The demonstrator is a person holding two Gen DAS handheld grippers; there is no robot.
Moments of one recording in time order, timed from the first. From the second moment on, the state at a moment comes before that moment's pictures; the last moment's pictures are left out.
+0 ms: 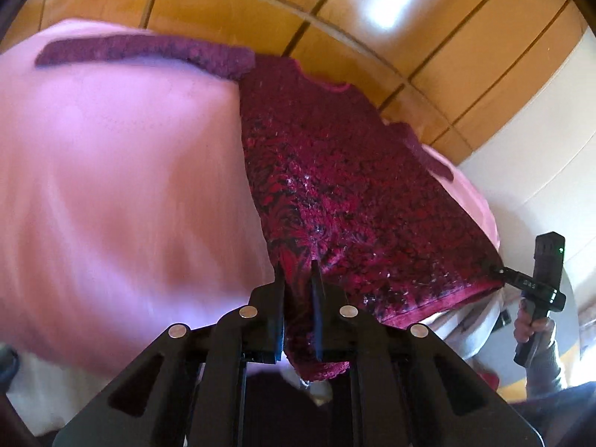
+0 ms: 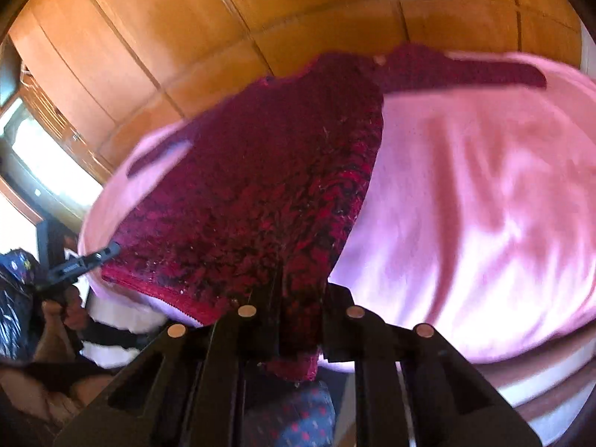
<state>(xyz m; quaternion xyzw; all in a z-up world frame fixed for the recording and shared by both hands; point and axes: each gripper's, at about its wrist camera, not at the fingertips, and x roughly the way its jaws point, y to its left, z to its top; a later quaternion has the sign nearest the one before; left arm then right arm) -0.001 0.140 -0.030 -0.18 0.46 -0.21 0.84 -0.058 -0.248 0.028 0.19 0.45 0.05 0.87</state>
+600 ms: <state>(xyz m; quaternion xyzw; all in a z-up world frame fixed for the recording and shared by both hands) 0.057 0.105 -0.001 -0.13 0.39 -0.17 0.89 -0.006 -0.279 0.010 0.24 0.42 0.00 0.88</state>
